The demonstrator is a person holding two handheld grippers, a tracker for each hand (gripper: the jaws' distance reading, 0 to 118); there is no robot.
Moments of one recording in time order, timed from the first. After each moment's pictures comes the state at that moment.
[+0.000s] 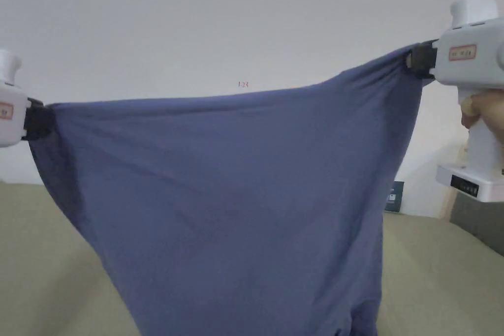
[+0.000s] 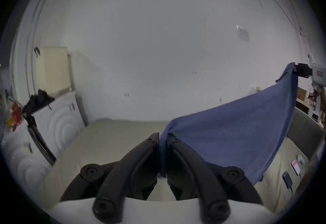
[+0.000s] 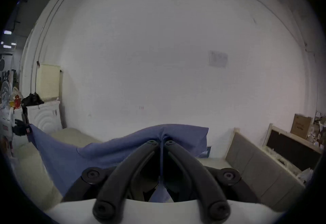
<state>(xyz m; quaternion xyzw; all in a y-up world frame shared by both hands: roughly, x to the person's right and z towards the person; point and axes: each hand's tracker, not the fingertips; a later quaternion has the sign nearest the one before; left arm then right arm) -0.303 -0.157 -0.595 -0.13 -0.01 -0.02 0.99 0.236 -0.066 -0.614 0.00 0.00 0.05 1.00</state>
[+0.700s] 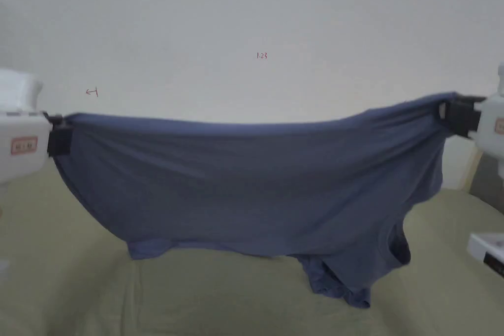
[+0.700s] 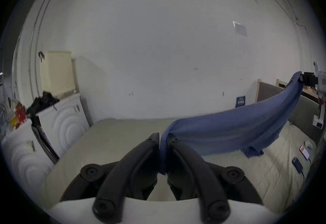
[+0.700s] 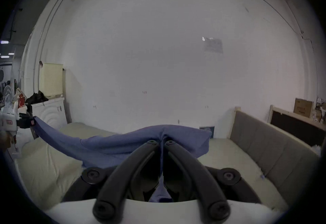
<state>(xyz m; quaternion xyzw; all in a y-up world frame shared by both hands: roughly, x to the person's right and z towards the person) -0.311 -0.250 -0.538 -0.14 -0.01 -0.04 0.99 0.246 -0.206 -0.531 -0.05 0.01 0.01 1.00</state>
